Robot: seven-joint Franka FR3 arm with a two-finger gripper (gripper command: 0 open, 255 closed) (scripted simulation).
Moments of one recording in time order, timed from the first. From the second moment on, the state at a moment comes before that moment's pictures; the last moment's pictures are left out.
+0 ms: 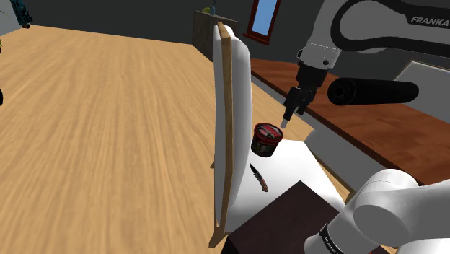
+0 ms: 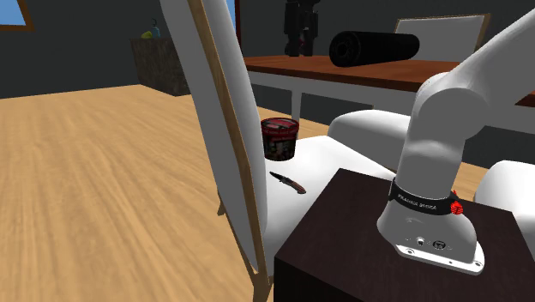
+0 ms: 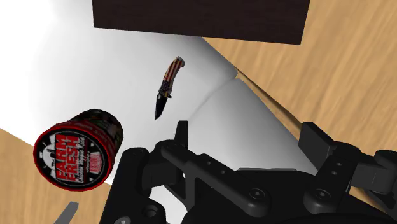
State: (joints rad) arm 0.02 -0.75 0.02 -2.37 0.05 1.59 -0.04
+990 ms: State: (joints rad) arm -0.04 -0.59 -0.02 -2.69 0.00 2.07 -0.07
